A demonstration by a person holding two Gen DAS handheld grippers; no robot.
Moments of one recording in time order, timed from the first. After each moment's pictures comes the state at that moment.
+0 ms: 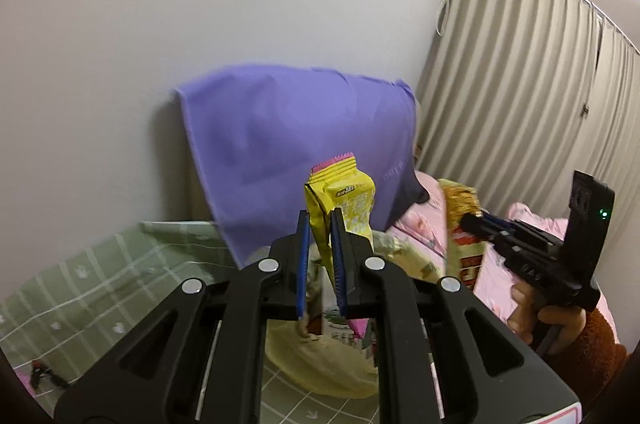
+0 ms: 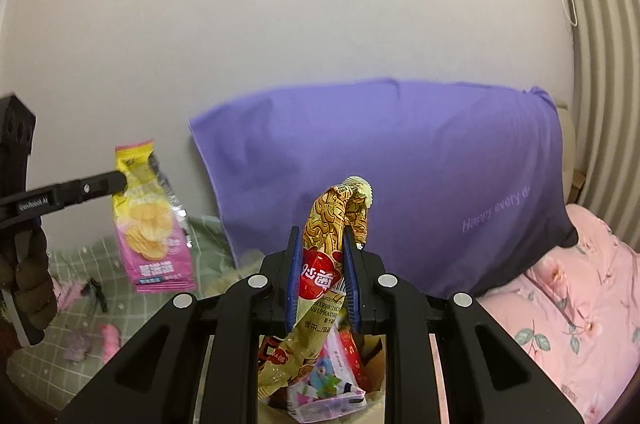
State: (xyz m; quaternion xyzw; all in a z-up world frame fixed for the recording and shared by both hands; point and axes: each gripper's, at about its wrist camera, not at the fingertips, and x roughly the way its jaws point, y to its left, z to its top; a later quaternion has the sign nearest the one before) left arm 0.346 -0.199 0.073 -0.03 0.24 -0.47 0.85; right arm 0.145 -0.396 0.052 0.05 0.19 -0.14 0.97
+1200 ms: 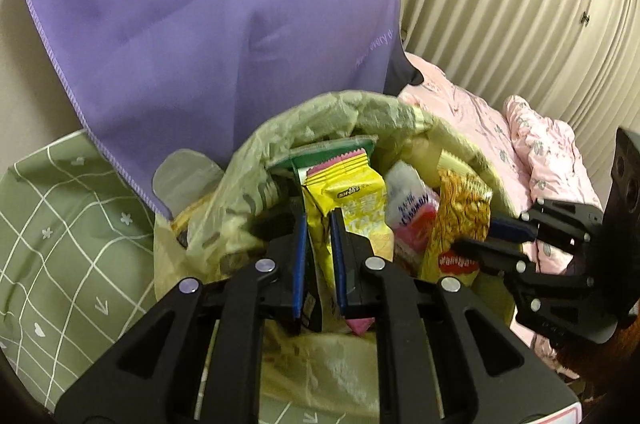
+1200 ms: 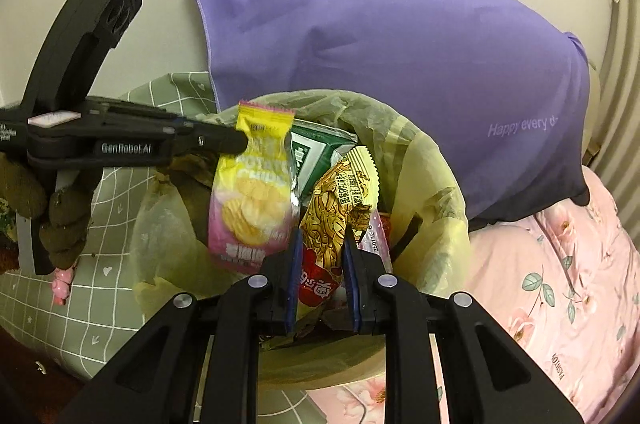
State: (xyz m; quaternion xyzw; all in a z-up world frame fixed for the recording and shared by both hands) left arm 0.373 -0.316 -0.035 0.11 0.38 -0.50 0.77; right arm 0.168 -0.395 -0.047 0.02 0.33 -0.11 0.94
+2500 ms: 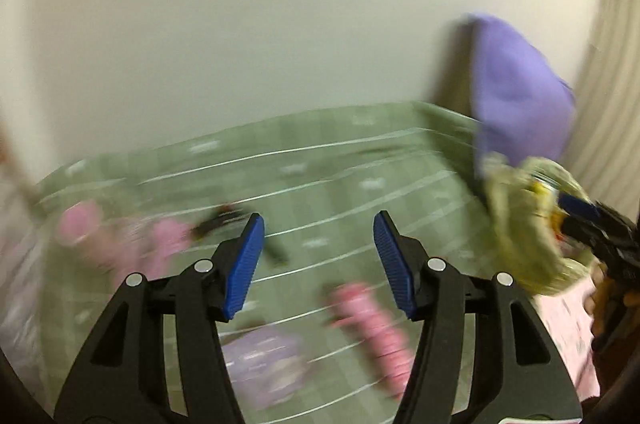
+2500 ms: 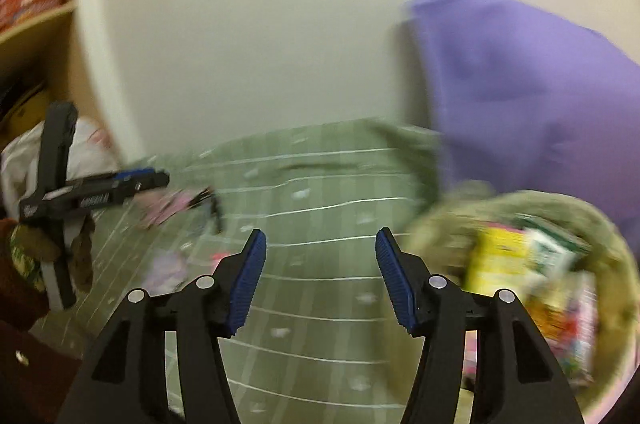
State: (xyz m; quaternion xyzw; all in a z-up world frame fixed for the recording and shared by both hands) left arm 0.336 0.050 -0.039 -0.06 0.34 -0.15 0.93; right arm 0.220 -0.232 -0.011 0.00 0.30 0.14 0.95
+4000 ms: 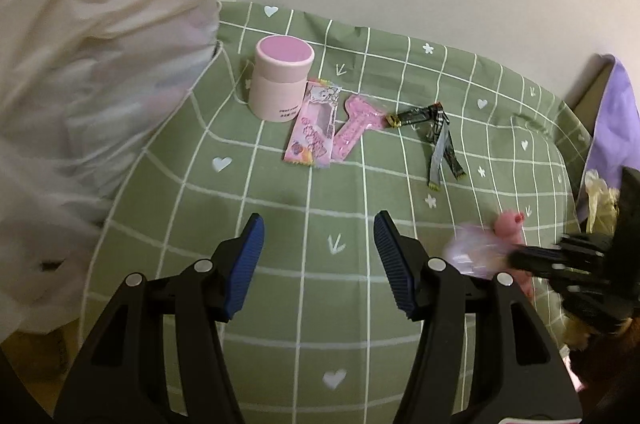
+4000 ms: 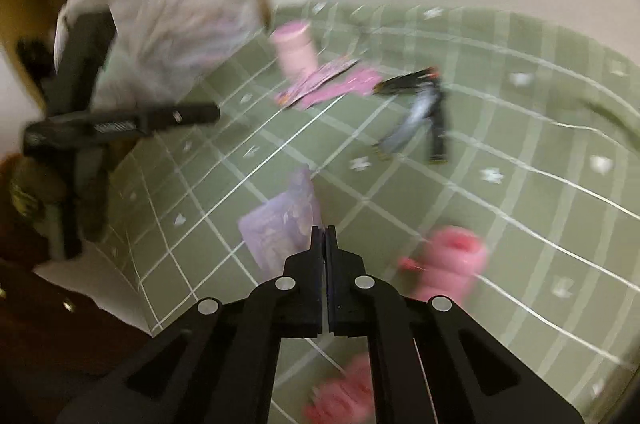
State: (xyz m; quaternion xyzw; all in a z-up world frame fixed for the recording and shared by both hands) left arm 0.290 0.176 -0.123 -0.15 0.43 -0.01 0.89; right arm 0.300 -0.074 -0.123 -0.09 0.43 0.38 0.82
